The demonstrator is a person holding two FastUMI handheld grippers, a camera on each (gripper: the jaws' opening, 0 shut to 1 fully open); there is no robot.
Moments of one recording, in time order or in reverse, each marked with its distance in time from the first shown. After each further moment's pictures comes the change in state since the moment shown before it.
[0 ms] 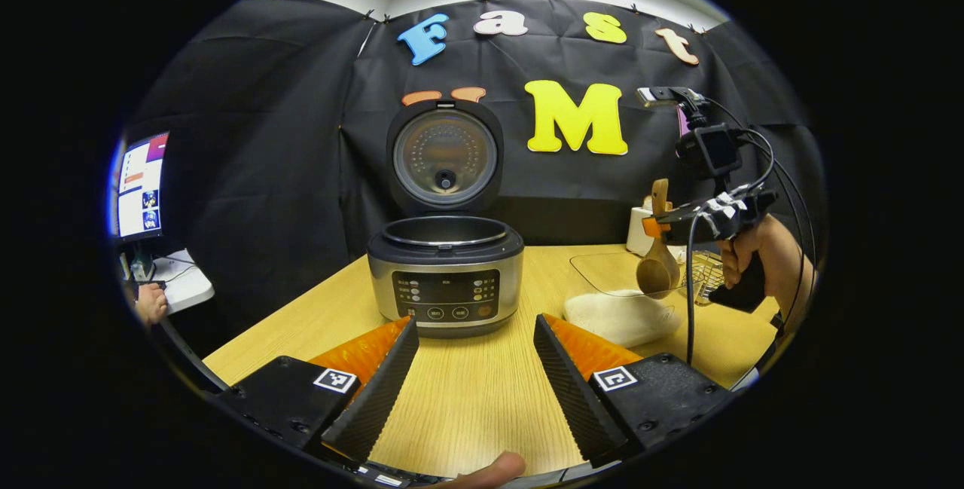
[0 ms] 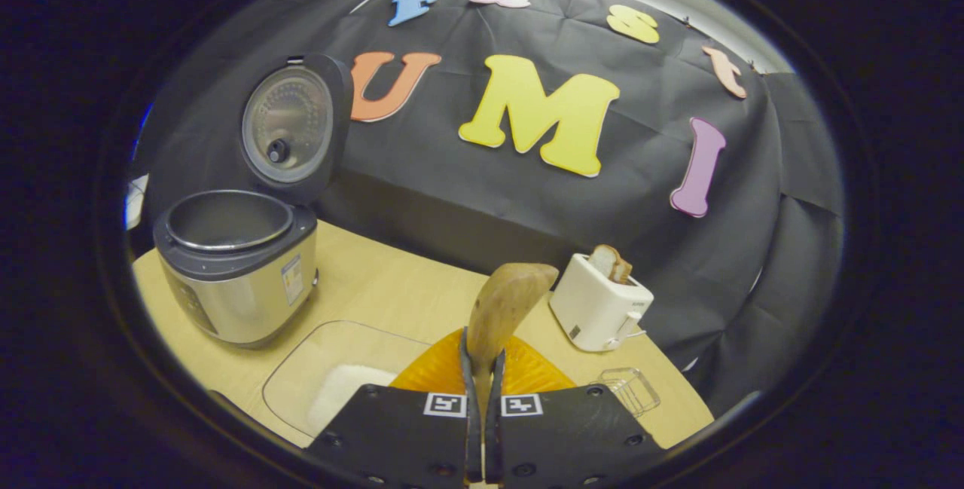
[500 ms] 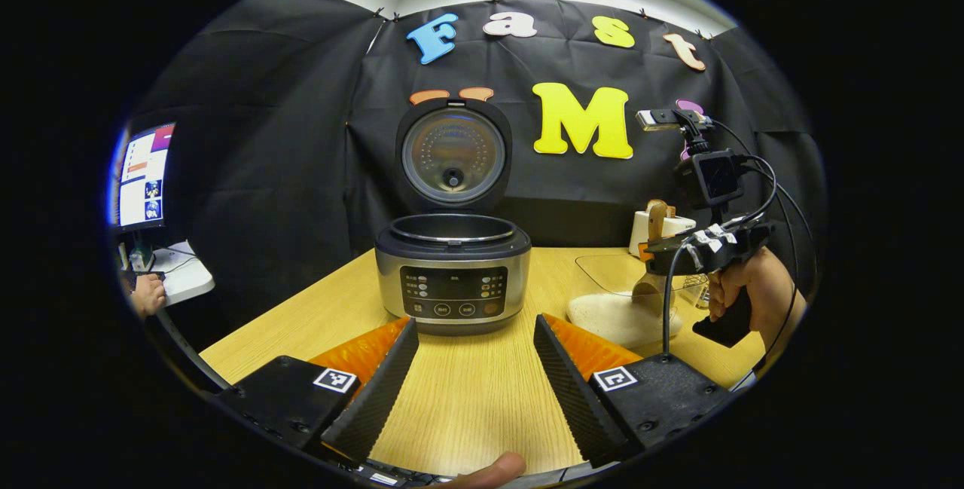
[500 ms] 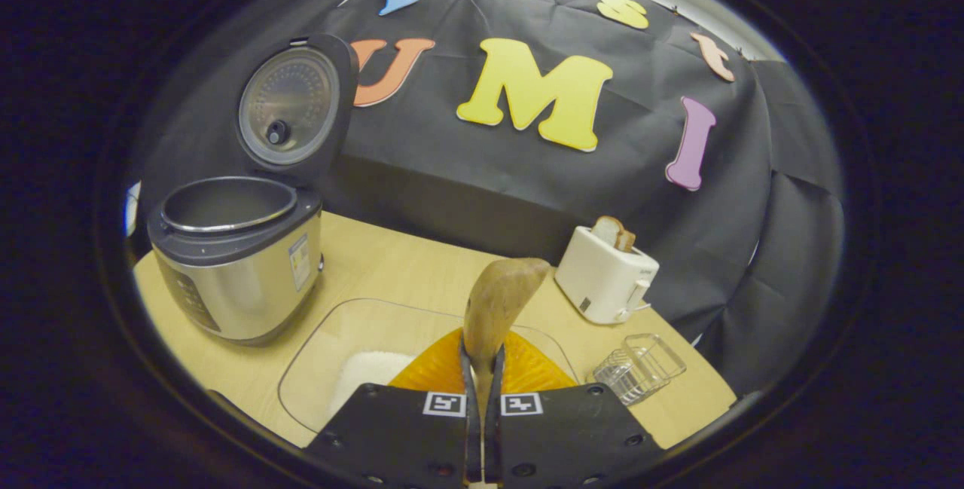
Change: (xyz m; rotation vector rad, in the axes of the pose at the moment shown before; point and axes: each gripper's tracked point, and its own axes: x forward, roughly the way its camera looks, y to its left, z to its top) left arm -0.002 0.003 -0.002 -0.020 -0.010 0.000; right arm -0.007 0.031 -0.027 0.063 0.062 -0.015
